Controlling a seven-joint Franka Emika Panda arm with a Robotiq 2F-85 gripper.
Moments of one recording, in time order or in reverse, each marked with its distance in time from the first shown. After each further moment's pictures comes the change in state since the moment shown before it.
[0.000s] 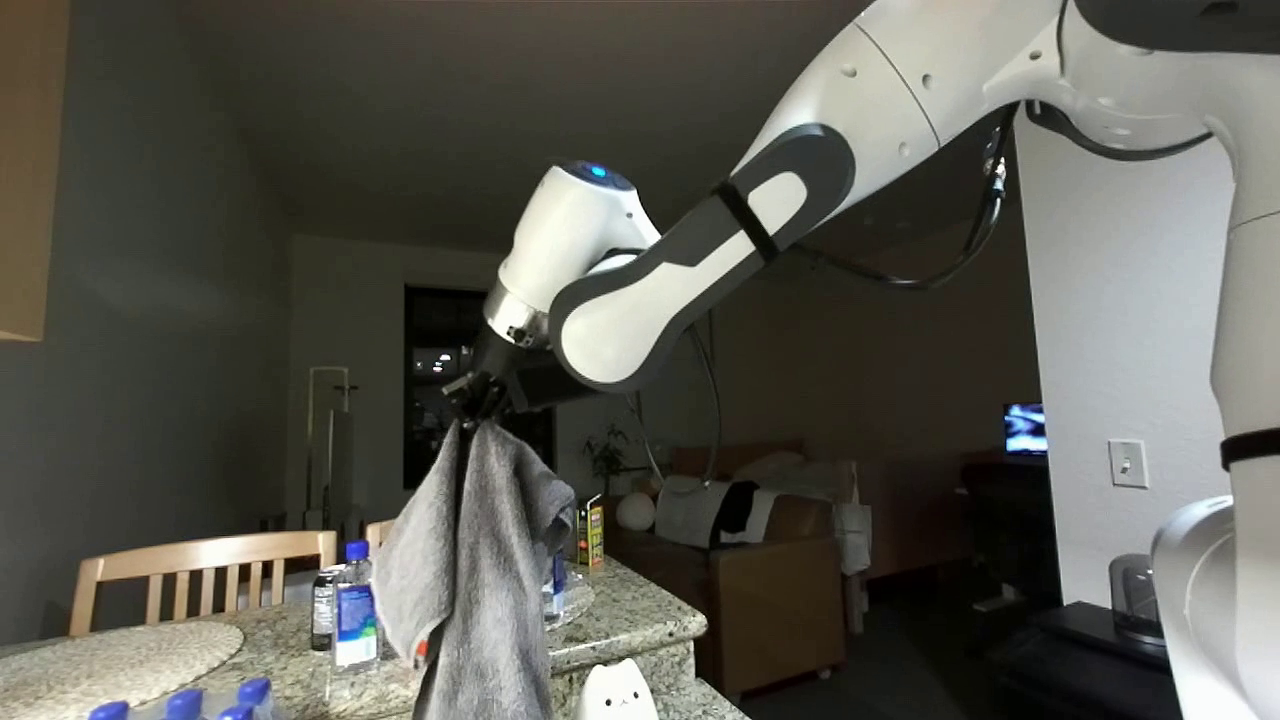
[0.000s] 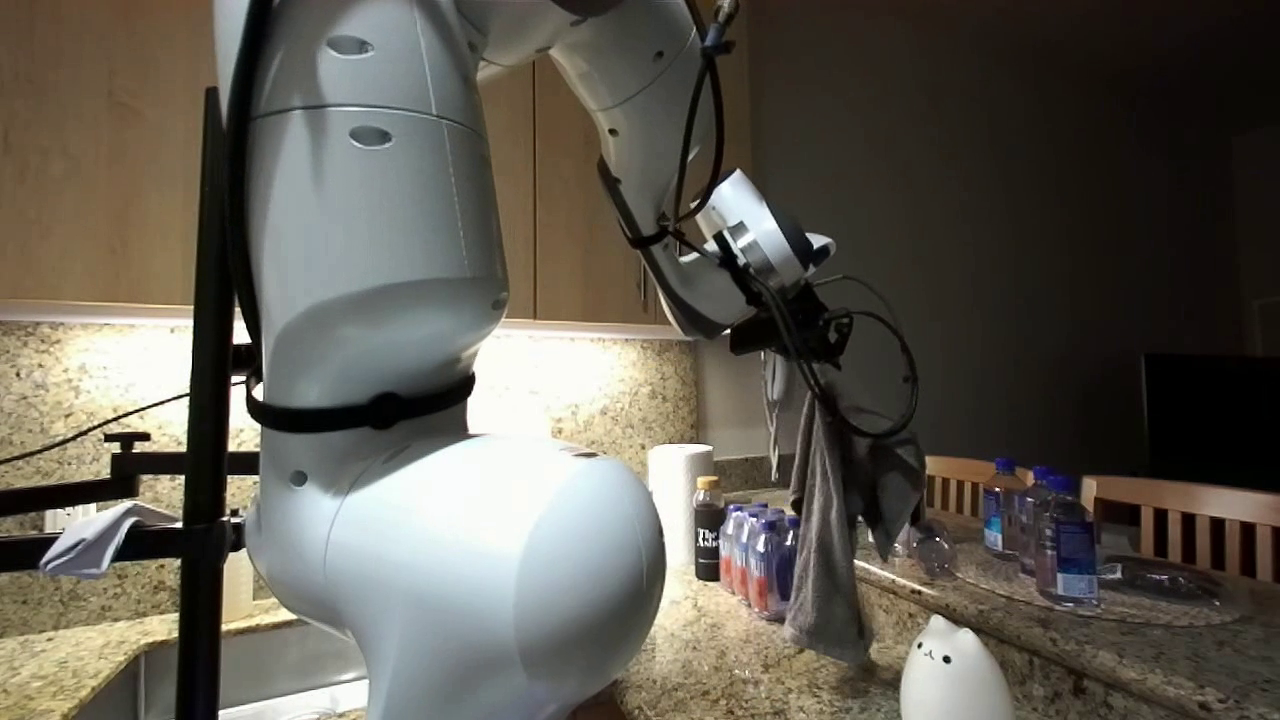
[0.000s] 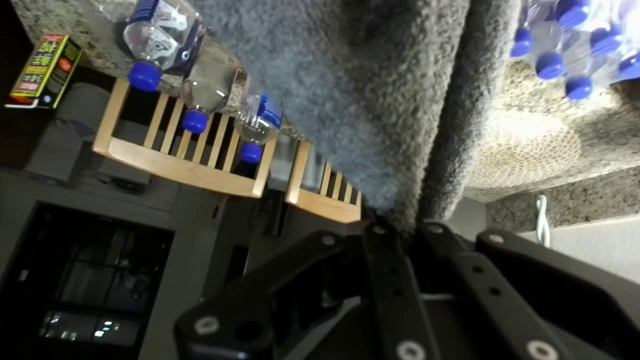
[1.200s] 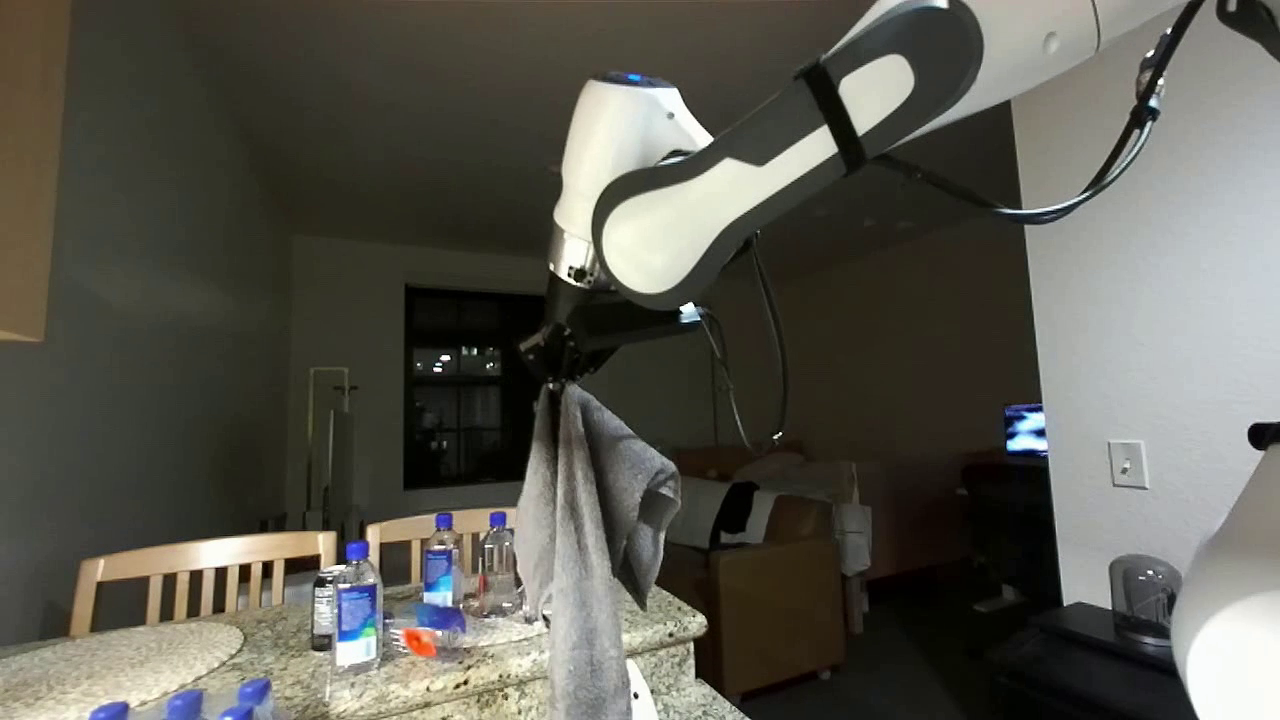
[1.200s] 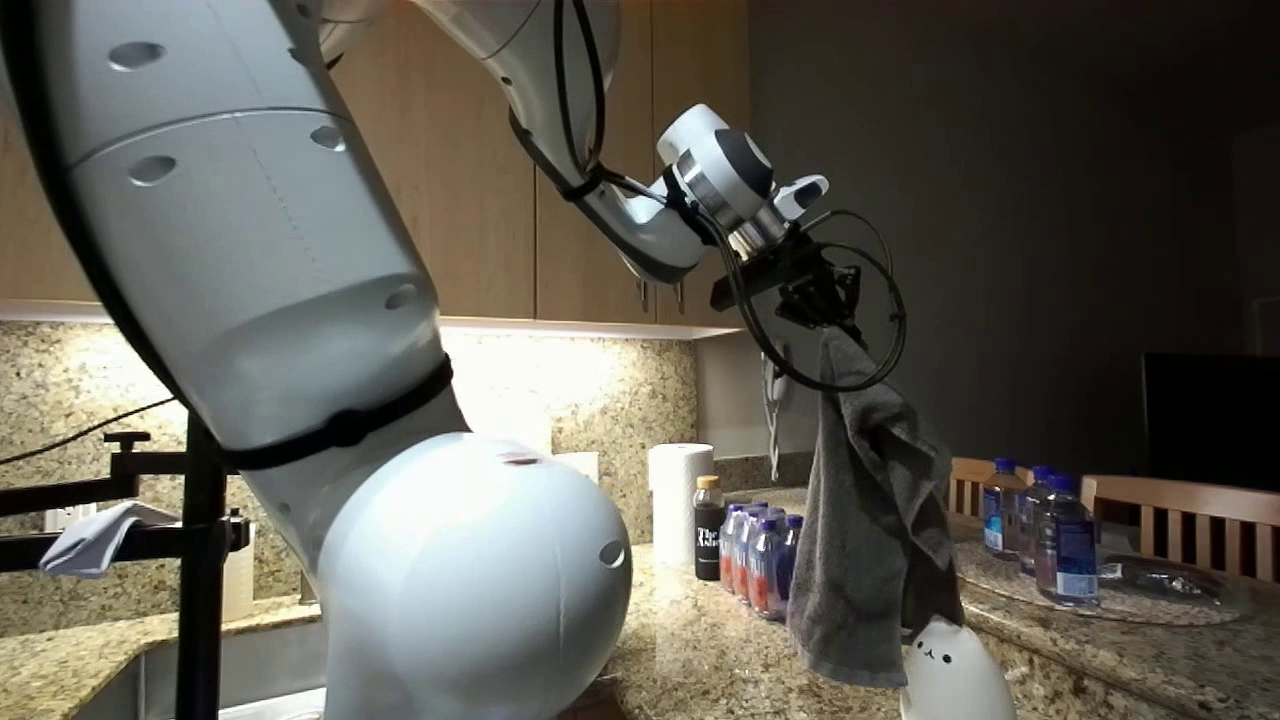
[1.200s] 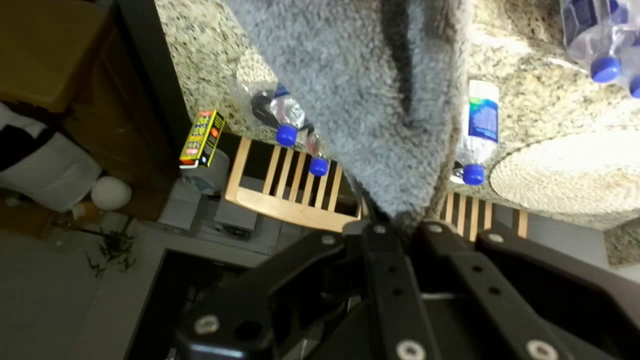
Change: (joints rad) arm -0.309 -0.273 0.277 -0.100 0.149 -0.306 0.010
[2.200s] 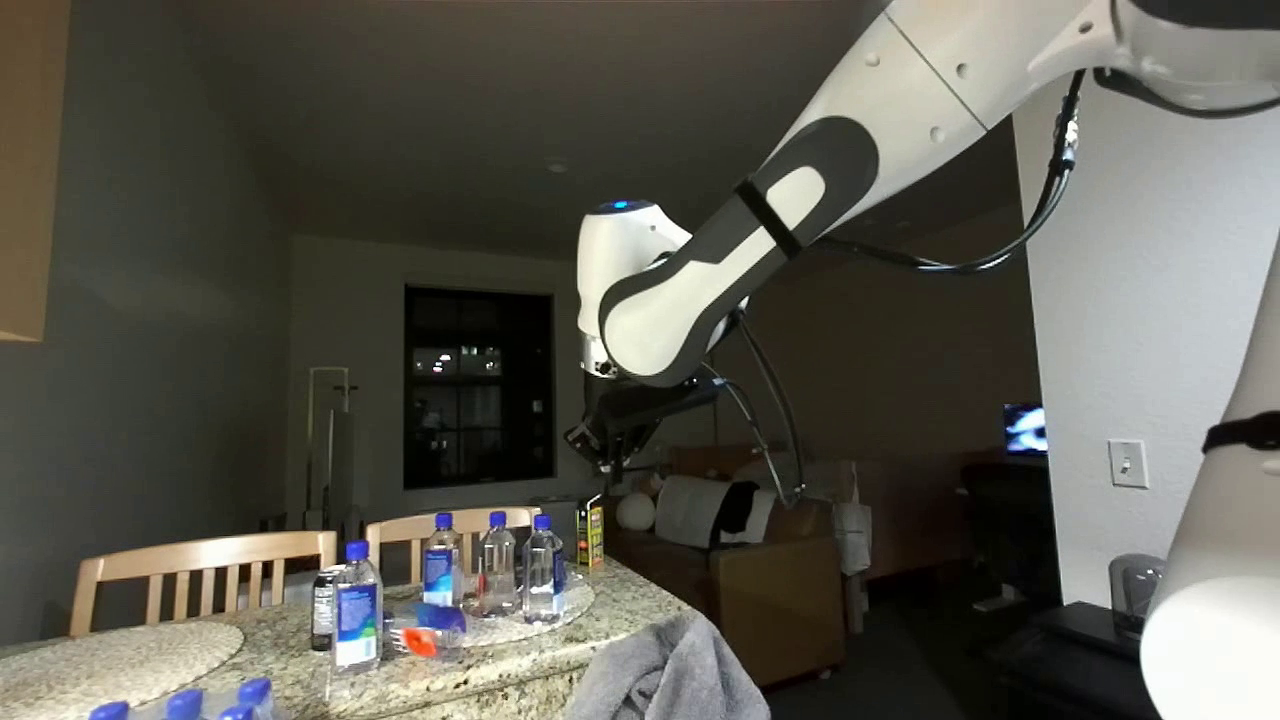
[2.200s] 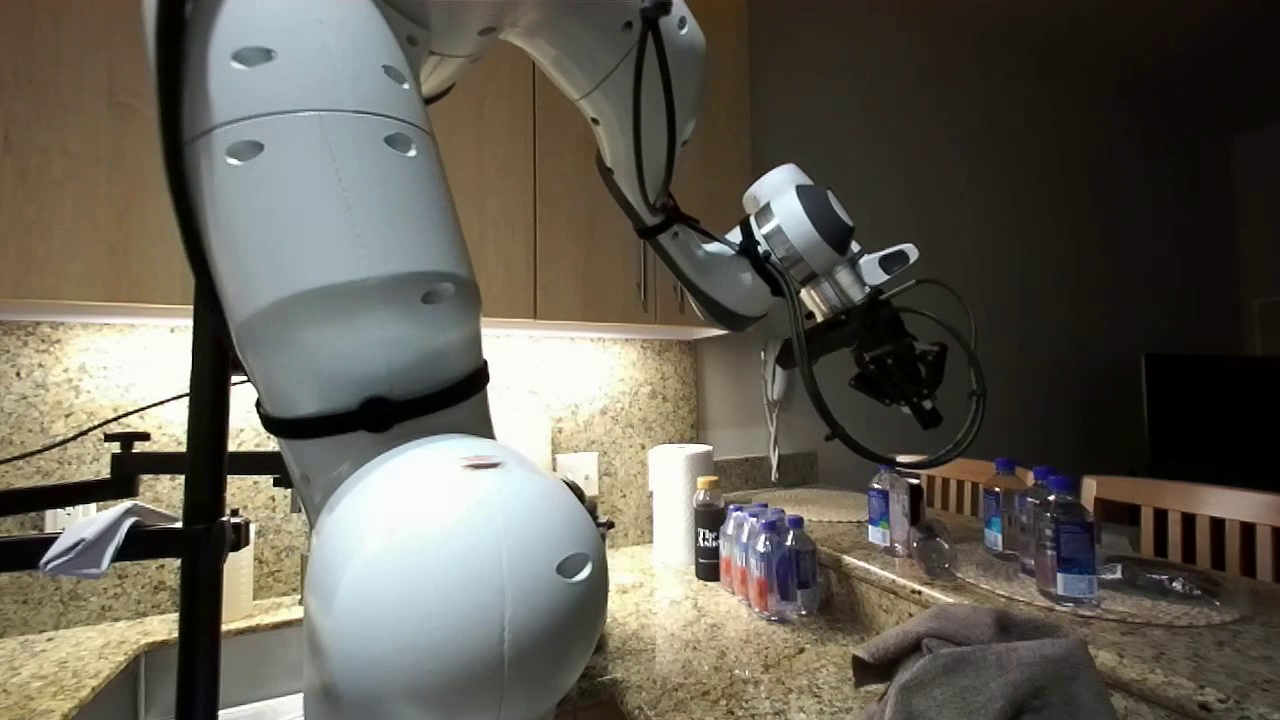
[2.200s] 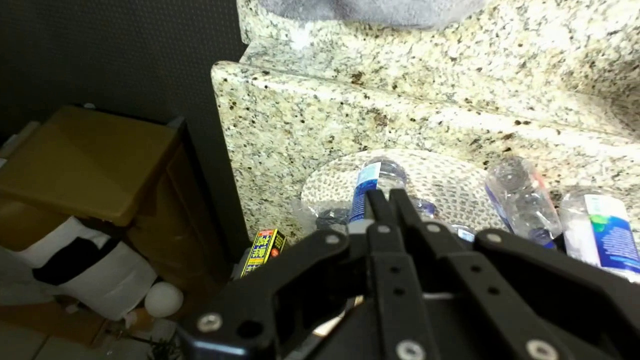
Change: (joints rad) arm -0.145 0.196 0.005 0.020 -0.001 -0.051 0.006
